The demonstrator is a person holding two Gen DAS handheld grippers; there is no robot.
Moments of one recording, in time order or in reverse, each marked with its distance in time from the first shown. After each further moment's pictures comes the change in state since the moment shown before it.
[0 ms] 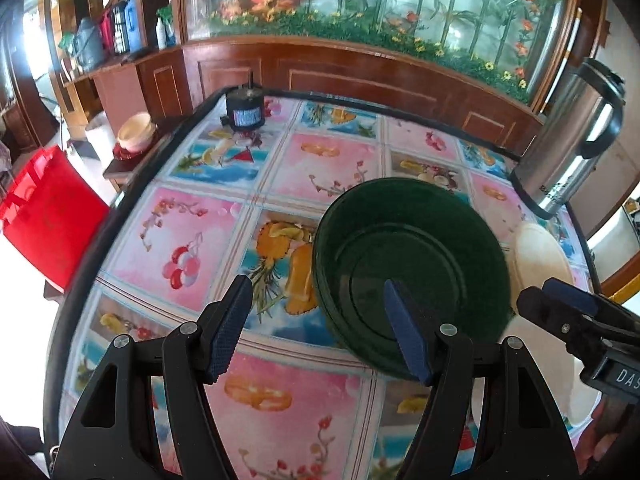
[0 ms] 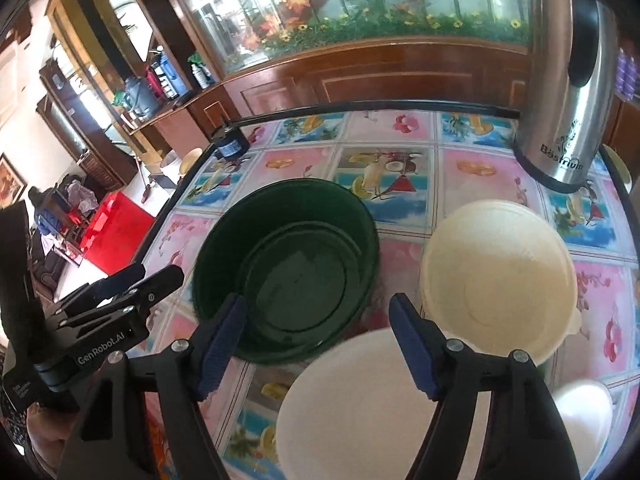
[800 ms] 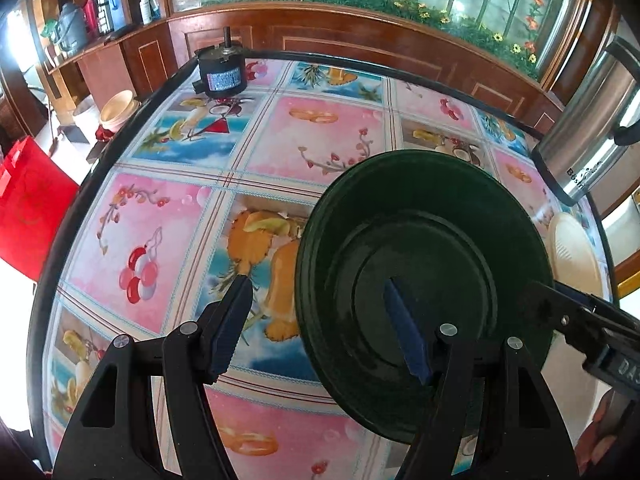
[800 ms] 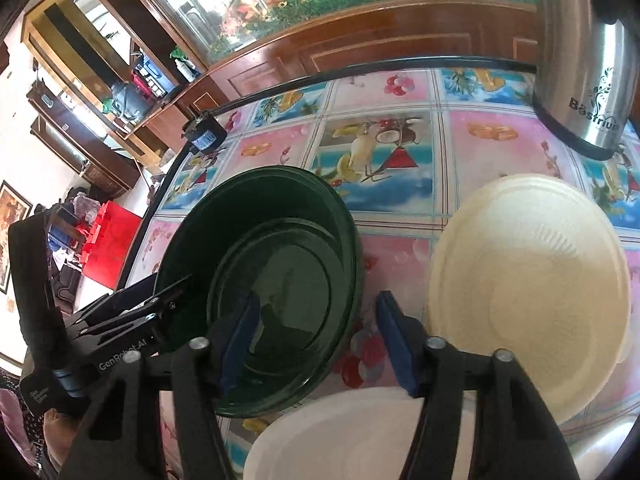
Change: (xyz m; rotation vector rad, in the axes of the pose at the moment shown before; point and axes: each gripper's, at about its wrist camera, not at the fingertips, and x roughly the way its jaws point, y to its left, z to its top) left arm 0.058 -0.008 0.012 0.030 0.093 0.006; right arm 0.043 -0.026 0.011 0.066 0.077 0.050
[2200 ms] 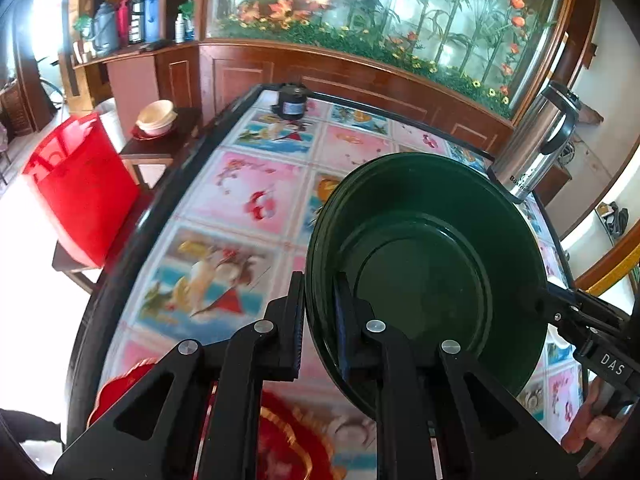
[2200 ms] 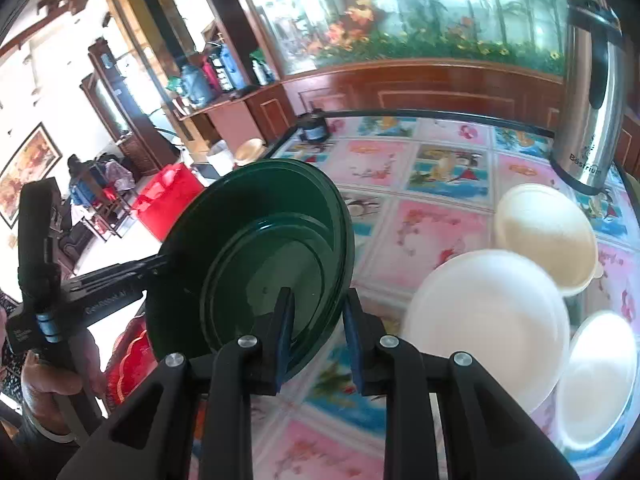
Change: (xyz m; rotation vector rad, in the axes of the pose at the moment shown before) left arm -0.160 0.094 -0.109 -0.064 -0.143 -0.080; right arm -0.088 0.113 -0.100 -0.226 -0.137 0.052
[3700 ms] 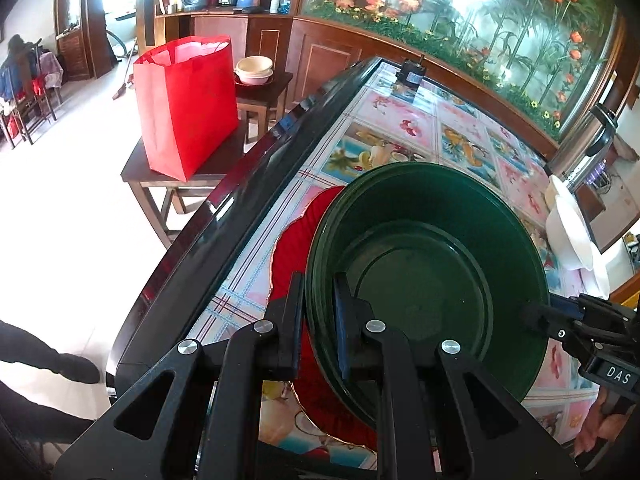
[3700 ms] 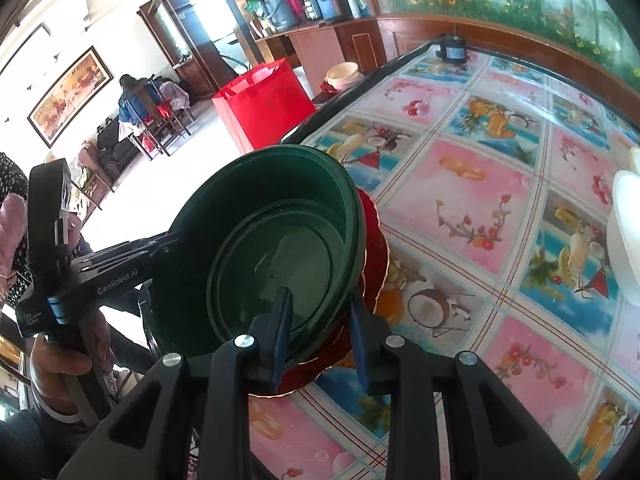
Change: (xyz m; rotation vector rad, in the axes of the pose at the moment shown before) left arm -0.058 0.142 -0.143 -0.179 0.007 0.120; right arm 0.055 0.135 -0.104 -0.176 0.207 0.147
